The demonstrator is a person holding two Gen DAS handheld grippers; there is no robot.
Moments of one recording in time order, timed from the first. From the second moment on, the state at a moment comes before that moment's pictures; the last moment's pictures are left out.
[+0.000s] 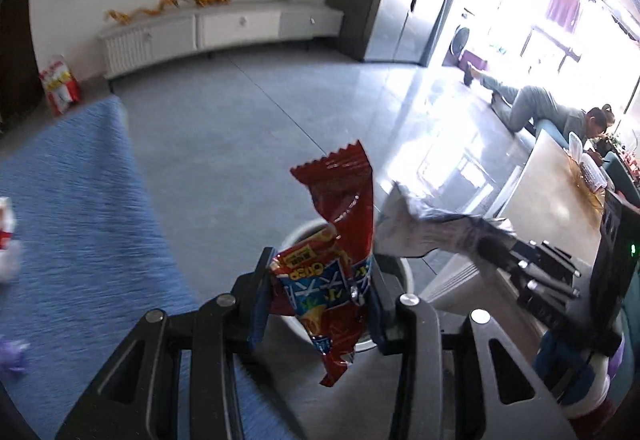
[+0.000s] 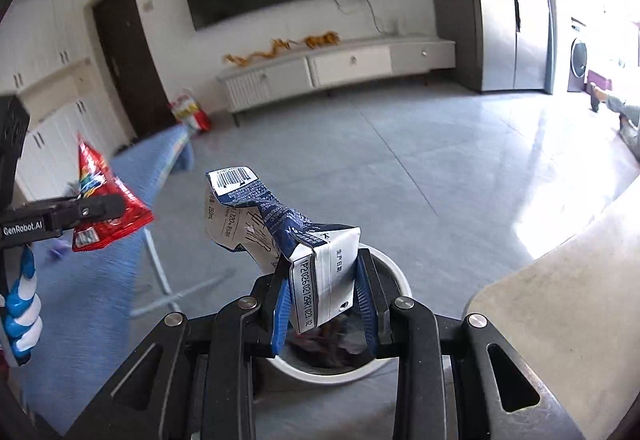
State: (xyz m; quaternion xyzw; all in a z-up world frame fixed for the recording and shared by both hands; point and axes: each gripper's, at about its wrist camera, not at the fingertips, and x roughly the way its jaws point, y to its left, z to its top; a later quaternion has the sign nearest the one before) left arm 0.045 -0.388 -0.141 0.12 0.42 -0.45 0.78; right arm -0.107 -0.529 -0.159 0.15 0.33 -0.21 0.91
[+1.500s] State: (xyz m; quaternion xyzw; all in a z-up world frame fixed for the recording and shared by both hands) left arm 0.037 -0.372 -0.107 0.07 0.39 -0.47 0.78; right arm -0.140 -0.489 -0.090 0.12 0.26 -0.26 0.92
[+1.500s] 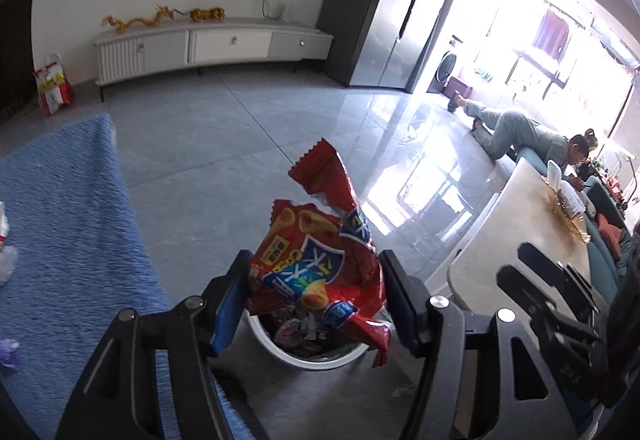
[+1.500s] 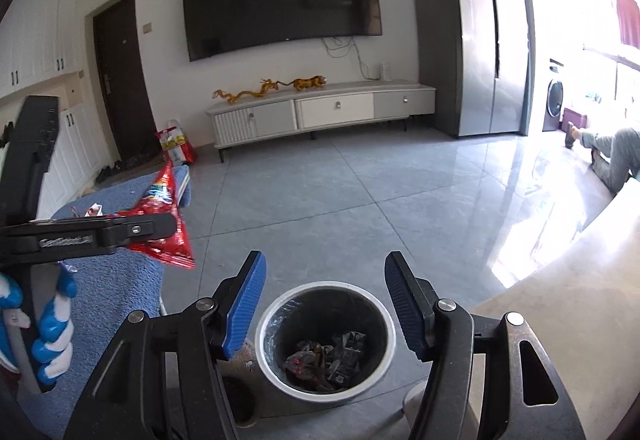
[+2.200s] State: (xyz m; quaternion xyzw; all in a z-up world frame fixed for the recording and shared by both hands) left arm 0.025 -0.403 -0.133 0.09 0.38 -0.48 0.78; right arm -0.155 -0.513 -0.109 0.14 0.27 -0.27 0.91
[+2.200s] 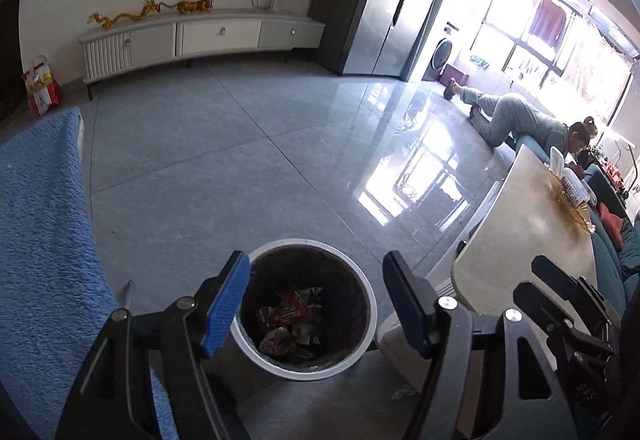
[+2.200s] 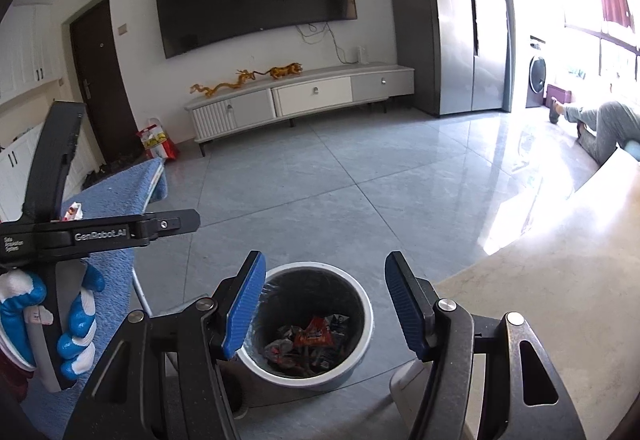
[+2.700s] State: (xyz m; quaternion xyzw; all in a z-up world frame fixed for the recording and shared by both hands) left arm 0.013 -0.288 -0.070 0.08 0.32 -0.47 0.82; right arm -0.144 -0.450 -0.056 0.10 0.23 -0.23 0.94
